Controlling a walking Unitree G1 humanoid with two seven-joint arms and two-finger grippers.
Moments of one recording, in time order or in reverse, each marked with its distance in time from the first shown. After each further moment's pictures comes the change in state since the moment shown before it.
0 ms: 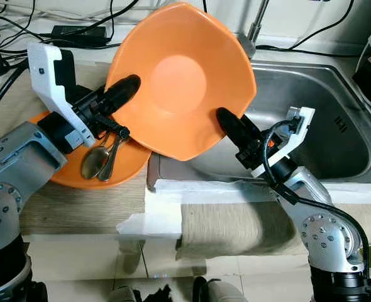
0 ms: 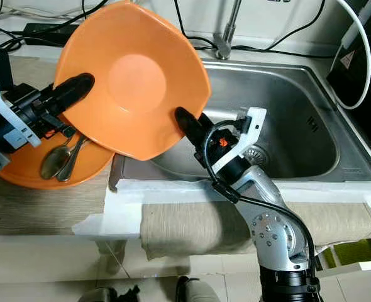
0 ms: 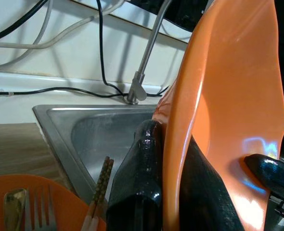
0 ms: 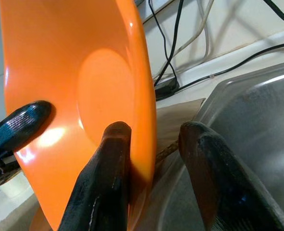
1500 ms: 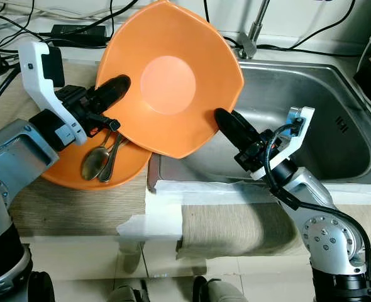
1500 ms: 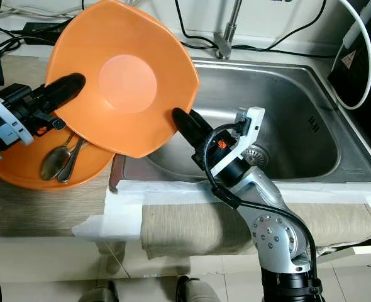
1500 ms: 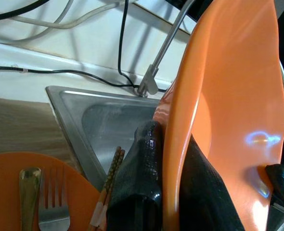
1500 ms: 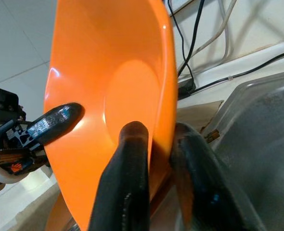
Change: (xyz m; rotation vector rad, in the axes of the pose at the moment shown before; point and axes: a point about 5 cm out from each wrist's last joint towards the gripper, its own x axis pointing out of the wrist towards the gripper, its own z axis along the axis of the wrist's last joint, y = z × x) left arm -0.003 0.012 0.003 -0.110 0.030 0.060; right arm -0.002 0.006 0.002 -0.004 -0.004 0.081
